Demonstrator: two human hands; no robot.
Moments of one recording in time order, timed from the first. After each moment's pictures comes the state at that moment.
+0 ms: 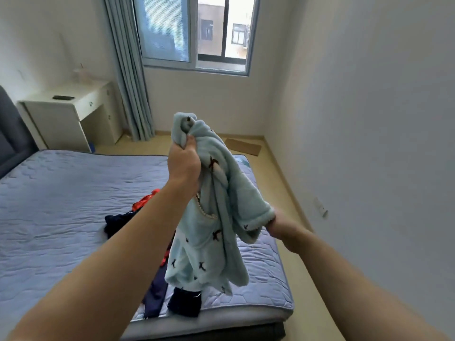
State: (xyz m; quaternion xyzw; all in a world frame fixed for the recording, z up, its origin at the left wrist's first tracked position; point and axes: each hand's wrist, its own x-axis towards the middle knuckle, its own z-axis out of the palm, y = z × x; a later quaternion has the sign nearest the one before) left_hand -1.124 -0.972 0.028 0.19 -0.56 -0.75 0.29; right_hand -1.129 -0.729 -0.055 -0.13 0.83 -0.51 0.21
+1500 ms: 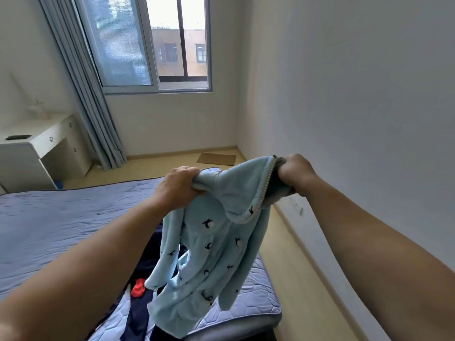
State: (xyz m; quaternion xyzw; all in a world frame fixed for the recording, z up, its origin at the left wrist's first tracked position) left_hand -1.165 -0.909 0.013 -0.13 -0.96 -0.18 0.18; right_hand -1.193 -0.605 0.065 0.09 0.91 -0.40 -0.04
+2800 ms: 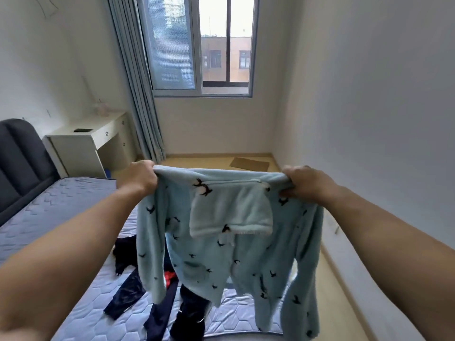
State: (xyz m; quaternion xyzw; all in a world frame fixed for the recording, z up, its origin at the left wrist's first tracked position) left_hand -1.121 -1.044 0.046 0.25 -0.95 -0.10 0.18; right_hand -1.234 -0.637 0.054 -0.27 0.96 -0.04 -0.06
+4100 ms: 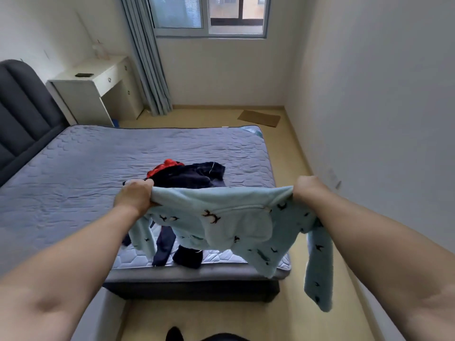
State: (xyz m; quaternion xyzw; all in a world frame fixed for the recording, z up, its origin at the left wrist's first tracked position) left_hand -1.022 -0.989 -0.114 0.23 -0.97 0.00 -0.01; right_hand -1.187 -0.592 -0.087 -0.02 0.99 0.01 0.16
